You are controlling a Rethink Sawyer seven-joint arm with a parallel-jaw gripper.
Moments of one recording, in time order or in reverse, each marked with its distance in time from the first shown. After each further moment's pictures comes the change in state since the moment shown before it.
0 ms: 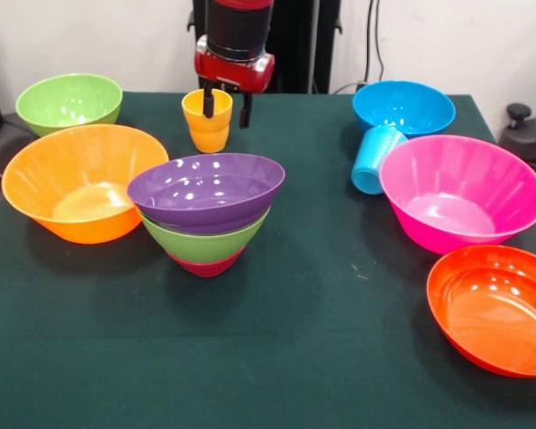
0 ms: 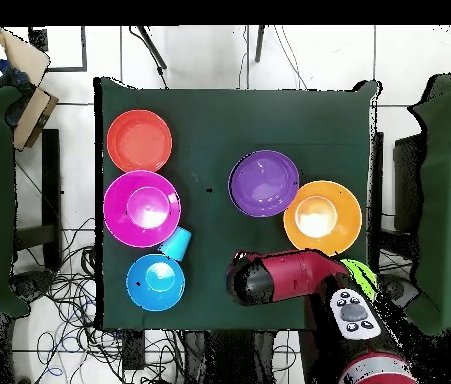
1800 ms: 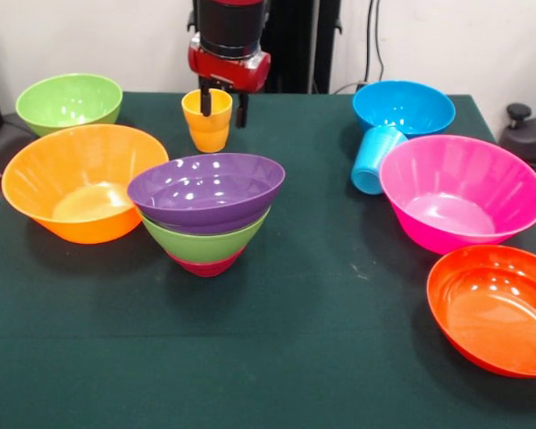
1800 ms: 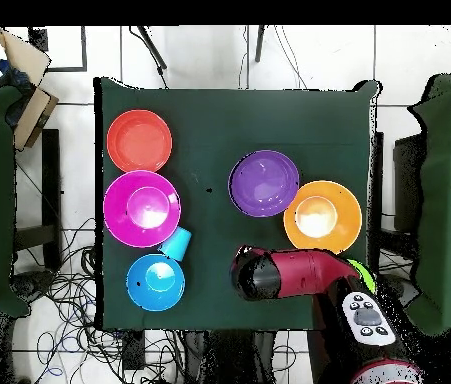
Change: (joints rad) arm -0.030 -0.020 0.012 0.000 0.081 0.021 0.000
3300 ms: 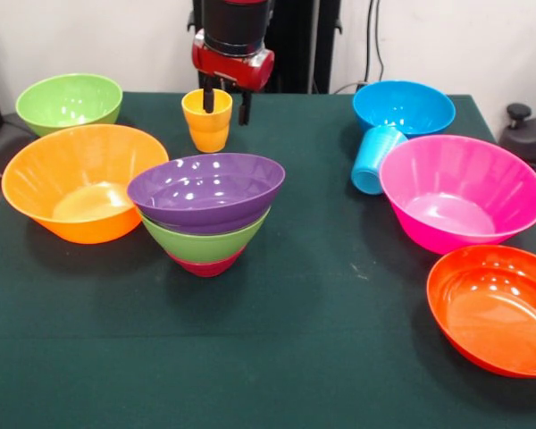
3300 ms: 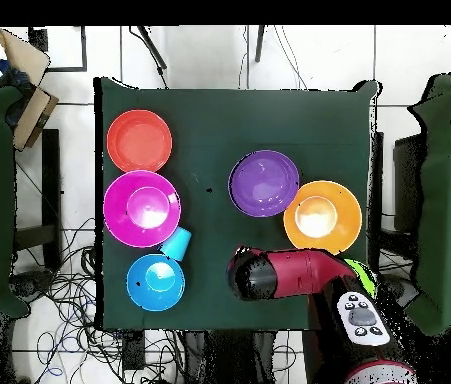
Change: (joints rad) arm 0.023 -0.004 -0.015 0.000 0.007 0.012 0.000
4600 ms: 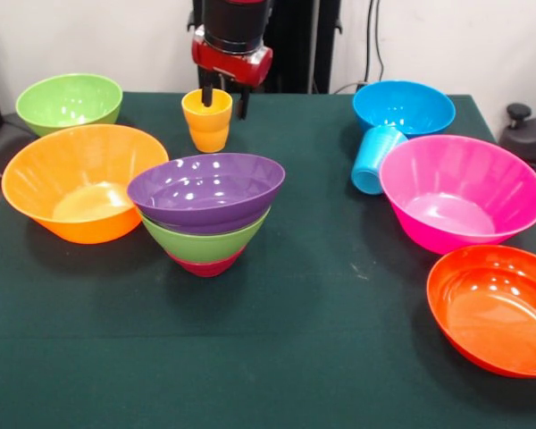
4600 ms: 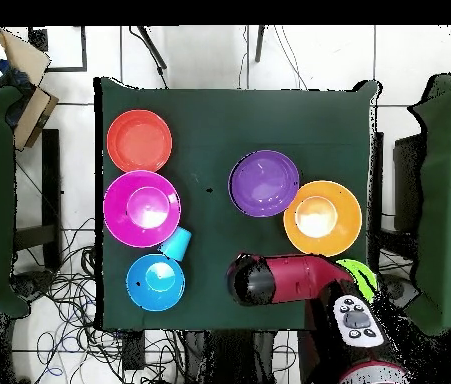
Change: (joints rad) arm 0.029 0.011 -0.044 0.013 0.000 -0.003 0.000
